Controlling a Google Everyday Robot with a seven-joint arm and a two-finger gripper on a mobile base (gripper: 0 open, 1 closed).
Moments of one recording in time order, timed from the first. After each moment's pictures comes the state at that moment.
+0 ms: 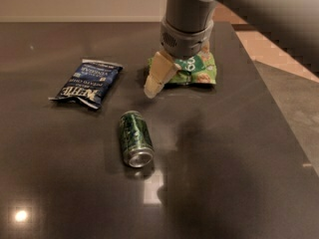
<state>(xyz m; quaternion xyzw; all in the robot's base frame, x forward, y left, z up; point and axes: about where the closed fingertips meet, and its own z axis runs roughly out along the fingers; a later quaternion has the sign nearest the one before) 0.552 -0.053 0.926 -0.36 0.92 -0.02 0.13</state>
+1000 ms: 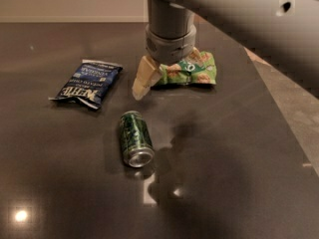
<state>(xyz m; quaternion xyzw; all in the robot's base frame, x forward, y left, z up) 0.553 -0.030 0.908 -0.28 0.95 -0.04 0.10</state>
